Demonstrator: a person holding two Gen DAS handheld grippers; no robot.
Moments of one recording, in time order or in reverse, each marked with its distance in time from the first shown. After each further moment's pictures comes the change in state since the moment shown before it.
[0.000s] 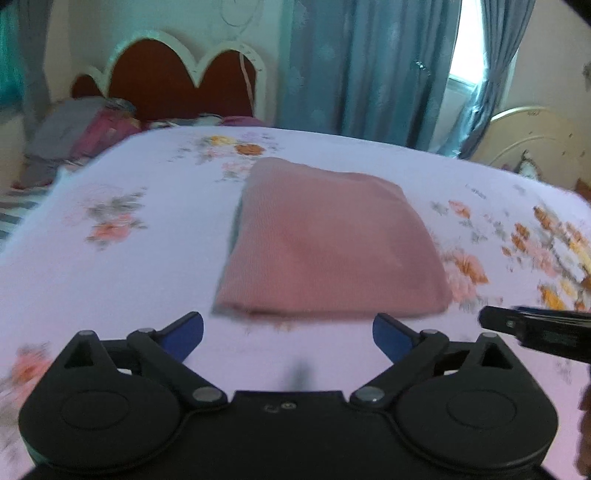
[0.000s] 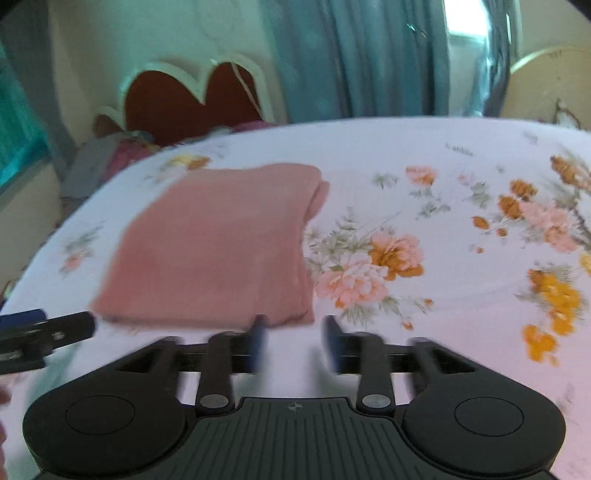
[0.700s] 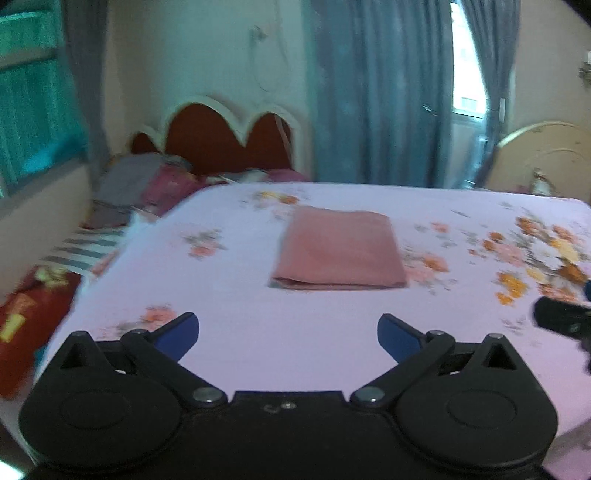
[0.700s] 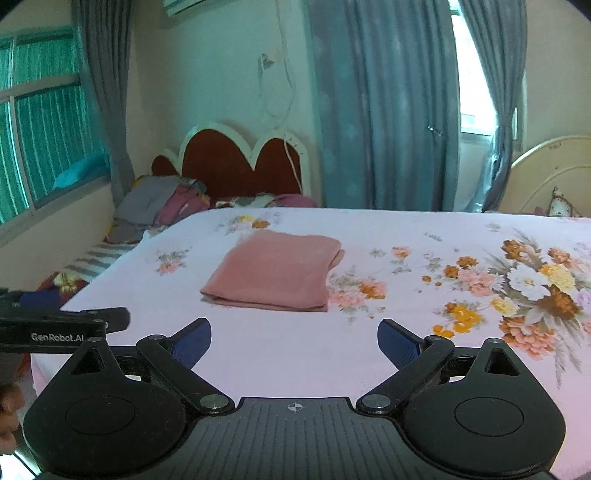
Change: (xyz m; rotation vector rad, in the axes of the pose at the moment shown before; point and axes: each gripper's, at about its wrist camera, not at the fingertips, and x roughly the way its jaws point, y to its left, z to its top) left arm -0.214 -0.040 -0.069 0.024 -0.171 0.176; right arm -0.234 0.040 -0.075 -0.134 -0.237 0.042
